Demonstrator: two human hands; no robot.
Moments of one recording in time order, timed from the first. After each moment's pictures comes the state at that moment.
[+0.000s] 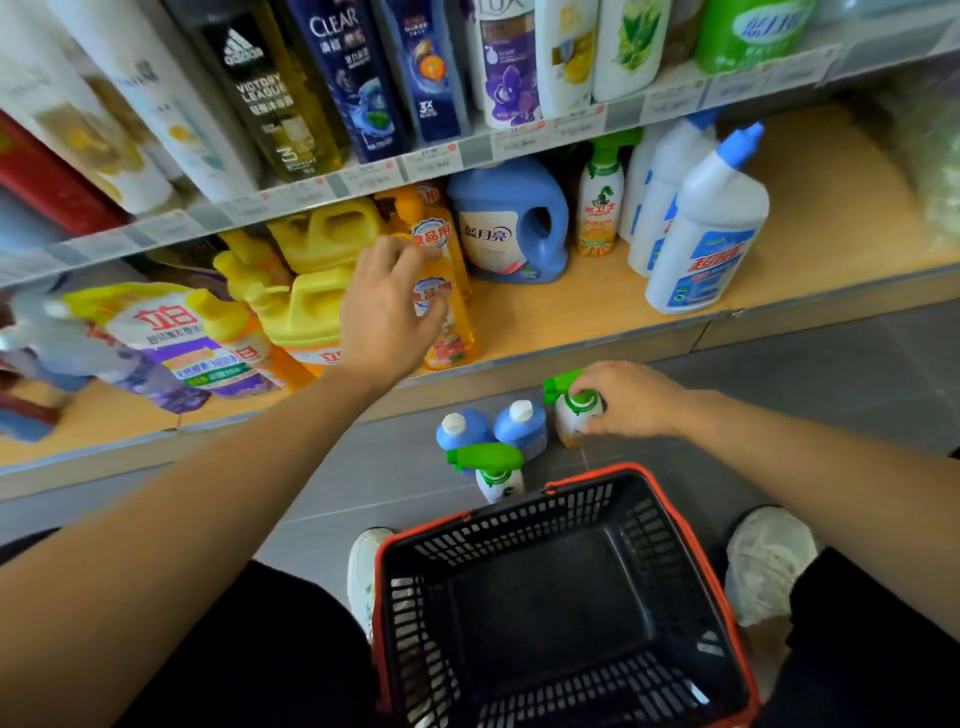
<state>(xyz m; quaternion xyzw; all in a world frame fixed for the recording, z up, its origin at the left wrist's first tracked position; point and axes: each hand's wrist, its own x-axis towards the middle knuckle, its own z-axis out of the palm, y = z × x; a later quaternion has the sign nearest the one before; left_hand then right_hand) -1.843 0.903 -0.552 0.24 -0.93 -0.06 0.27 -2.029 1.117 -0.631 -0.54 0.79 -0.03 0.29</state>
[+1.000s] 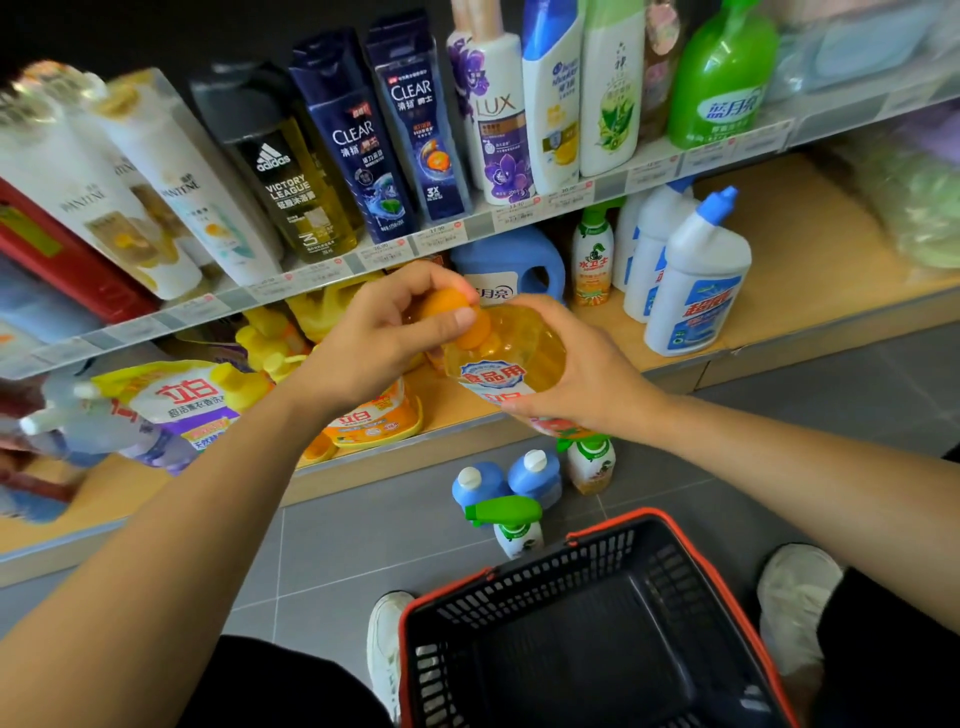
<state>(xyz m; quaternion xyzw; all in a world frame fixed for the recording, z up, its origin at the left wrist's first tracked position) -1.835 0.919 -0.442 0.13 -0.84 -0.51 0.12 -1.990 1.075 -0.539 -0.51 0.69 -0.48 0.20</state>
